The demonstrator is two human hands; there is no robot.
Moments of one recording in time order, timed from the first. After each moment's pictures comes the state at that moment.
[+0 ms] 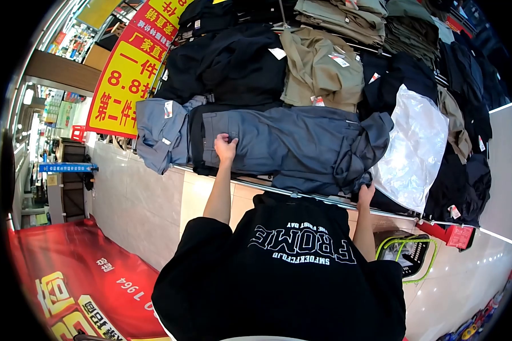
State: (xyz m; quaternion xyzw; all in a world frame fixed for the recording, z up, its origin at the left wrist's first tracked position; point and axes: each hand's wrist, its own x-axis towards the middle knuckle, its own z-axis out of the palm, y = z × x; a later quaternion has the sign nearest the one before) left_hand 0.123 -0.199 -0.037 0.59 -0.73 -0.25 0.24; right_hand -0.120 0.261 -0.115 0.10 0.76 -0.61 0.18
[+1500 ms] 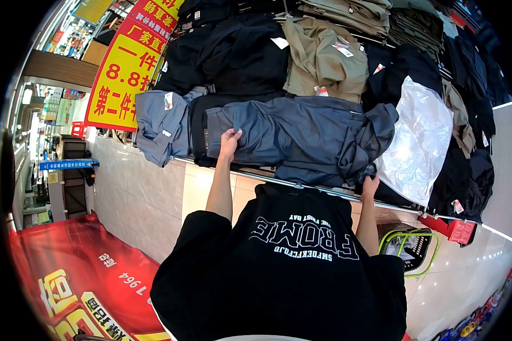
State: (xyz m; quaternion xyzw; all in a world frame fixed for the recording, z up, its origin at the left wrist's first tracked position) left_hand 0.135 -0.194 -0.041 0.46 -0.57 -0.64 0.22; right_hand -0.123 0.264 -0.130 0.08 0.77 -0.61 0.16
